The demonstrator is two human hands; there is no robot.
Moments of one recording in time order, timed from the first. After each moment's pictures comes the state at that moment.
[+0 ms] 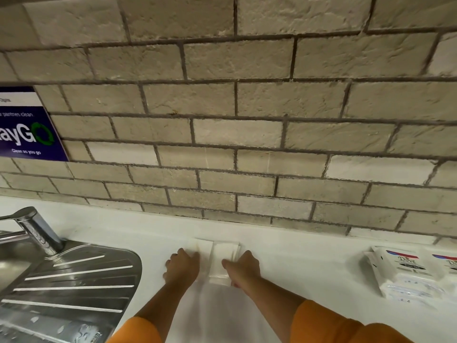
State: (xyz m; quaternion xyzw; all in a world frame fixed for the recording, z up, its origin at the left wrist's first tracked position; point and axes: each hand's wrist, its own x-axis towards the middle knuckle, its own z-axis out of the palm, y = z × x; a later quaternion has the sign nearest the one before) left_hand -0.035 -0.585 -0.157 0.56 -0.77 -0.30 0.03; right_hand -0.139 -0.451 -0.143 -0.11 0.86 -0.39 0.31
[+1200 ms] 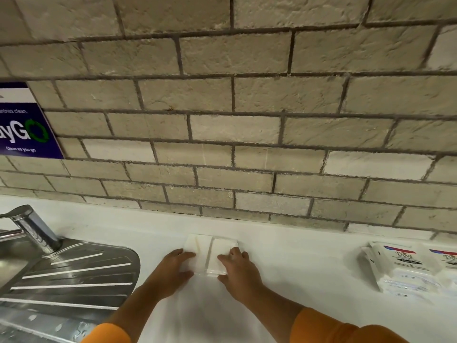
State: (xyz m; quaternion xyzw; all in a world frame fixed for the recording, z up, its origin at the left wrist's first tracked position) left_hand 0.017 -0.618 -0.165 0.29 -0.92 -0.25 0.01; right_hand -0.132 -0.430 -0.169 -0.48 0.86 -0.12 0.07
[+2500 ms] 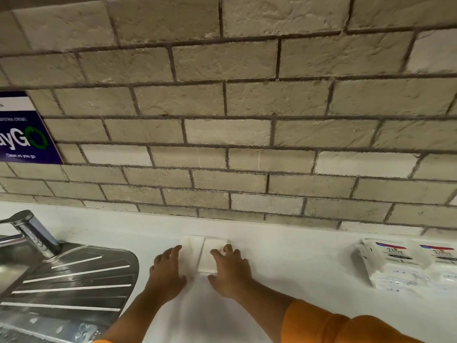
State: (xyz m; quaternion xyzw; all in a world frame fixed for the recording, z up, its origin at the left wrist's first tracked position) left_hand 0.020 -0.590 -0.151 0.39 -0.90 -0.18 0.01; right_hand -0.119 -0.438 -0.144 -0.47 0.87 -0.11 0.11
